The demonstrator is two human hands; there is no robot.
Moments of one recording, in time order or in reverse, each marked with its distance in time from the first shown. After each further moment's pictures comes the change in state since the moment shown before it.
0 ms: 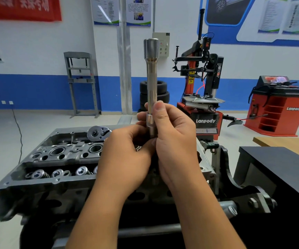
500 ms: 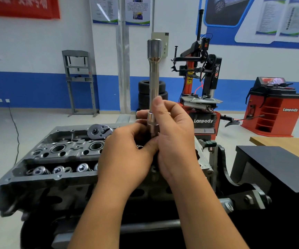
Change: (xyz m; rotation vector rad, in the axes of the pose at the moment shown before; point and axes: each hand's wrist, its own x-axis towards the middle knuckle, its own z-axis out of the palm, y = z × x) left_hand -0.003 0.004 0.000 0.086 0.013 0.000; right_hand 0.003 -0.002 0.002 0.093 0.002 0.081
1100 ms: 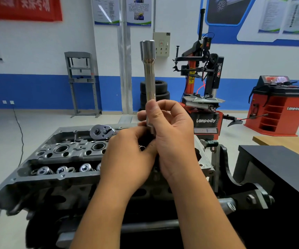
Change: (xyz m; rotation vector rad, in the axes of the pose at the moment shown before) left_hand -0.001 0.001 -0.001 0.060 -0.034 0.005; right_hand -0.002 0.001 0.002 -0.079 -0.018 -0.076
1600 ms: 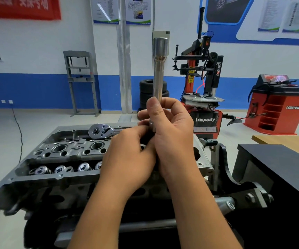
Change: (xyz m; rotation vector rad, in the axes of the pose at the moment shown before) left_hand 0.000 -0.001 0.001 -0.012 -0.060 0.033; right_hand -0.001 -0.001 0.003 0.010 0.032 -0.020
